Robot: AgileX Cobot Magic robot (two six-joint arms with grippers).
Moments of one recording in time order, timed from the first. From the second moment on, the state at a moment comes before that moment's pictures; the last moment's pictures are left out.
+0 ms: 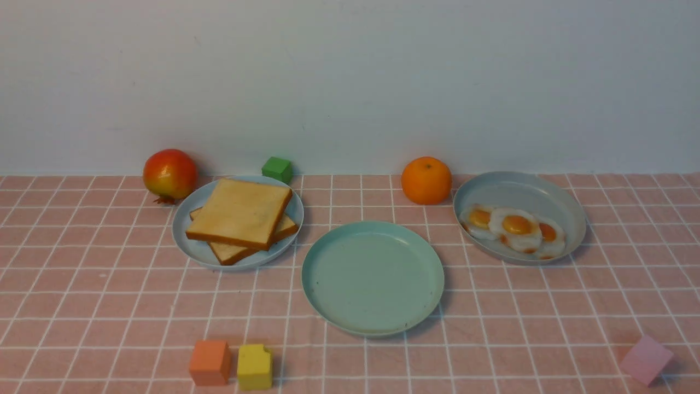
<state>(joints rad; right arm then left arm) 0.05 -0.01 0.02 -0.06 0.39 0.10 -0.08 -0.01 0.02 -0.19 0.36 -0.23</state>
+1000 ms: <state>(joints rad) 0.05 -0.01 0.02 -0.06 0.39 0.10 -0.08 -0.01 0.02 -0.16 0.35 -0.20</state>
